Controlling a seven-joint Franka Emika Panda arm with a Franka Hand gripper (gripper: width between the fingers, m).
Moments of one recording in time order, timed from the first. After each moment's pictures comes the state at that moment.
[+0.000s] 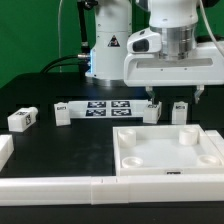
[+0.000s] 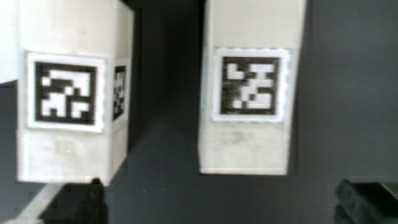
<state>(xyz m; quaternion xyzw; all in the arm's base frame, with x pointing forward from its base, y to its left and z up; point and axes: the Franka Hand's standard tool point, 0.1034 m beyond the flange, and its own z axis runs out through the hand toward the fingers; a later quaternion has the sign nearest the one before) 0.398 0.116 0.042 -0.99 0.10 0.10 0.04</state>
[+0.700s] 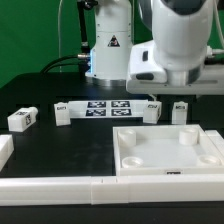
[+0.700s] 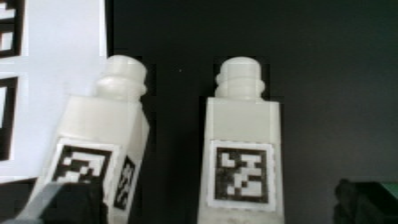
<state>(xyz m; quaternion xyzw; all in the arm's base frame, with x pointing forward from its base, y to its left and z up) 0.381 0.121 0.039 -0.92 0.08 0.39 0.05</state>
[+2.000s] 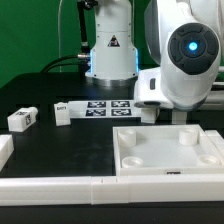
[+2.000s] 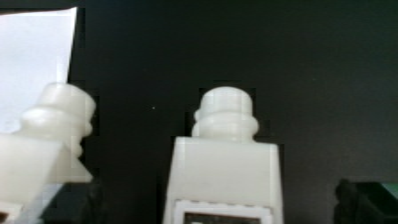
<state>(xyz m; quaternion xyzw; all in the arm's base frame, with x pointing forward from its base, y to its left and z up) 0.362 0.135 0.010 -0.89 0.07 0.44 0.05</state>
